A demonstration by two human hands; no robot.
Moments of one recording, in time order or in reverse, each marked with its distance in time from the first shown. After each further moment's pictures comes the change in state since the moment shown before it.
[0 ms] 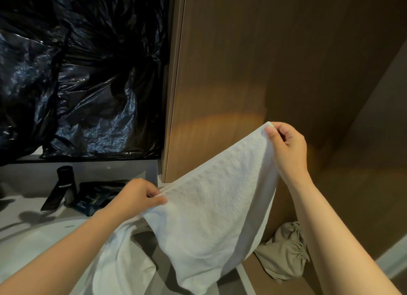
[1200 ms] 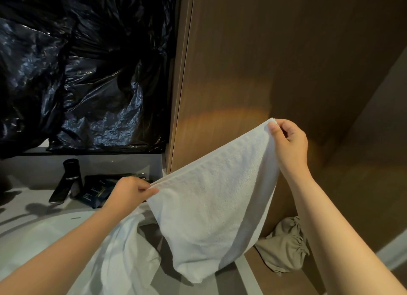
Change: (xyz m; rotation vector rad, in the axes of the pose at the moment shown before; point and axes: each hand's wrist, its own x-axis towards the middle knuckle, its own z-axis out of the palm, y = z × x) left_hand -0.002 -0.049 0.007 0.072 0.140 -0.028; right_hand -0.004 0.003 0.013 -0.031 0.030 0.051
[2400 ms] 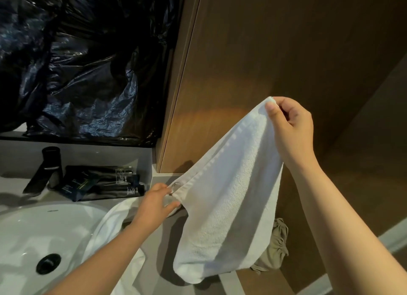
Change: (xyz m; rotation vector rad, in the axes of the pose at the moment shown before) left_hand -0.007 0.049 0.088 -0.264 0.065 0.026; right_hand 0.013 -0.053 -0.001 -0.058 -0.054 -0.236
